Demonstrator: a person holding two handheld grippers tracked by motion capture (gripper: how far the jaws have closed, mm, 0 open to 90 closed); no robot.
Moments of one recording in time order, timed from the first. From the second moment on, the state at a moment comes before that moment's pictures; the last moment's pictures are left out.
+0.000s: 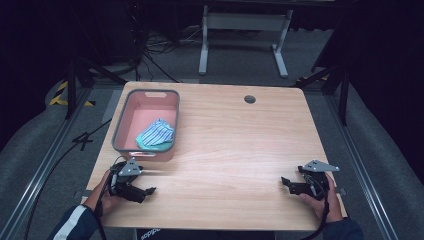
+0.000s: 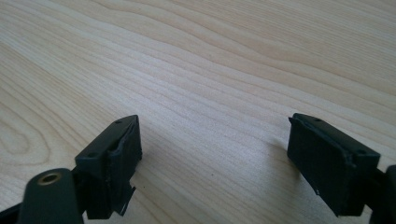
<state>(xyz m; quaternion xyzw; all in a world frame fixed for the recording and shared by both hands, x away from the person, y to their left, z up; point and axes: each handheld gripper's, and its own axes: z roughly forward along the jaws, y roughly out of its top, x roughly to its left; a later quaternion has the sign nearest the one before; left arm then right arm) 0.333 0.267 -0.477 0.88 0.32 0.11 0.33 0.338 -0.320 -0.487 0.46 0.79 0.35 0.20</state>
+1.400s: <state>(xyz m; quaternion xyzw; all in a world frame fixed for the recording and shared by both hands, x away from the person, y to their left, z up) 0.334 0.293 -0.385 0.87 0.30 0.19 0.36 0.338 -0.320 -0.487 0.46 0.79 0.35 0.20</state>
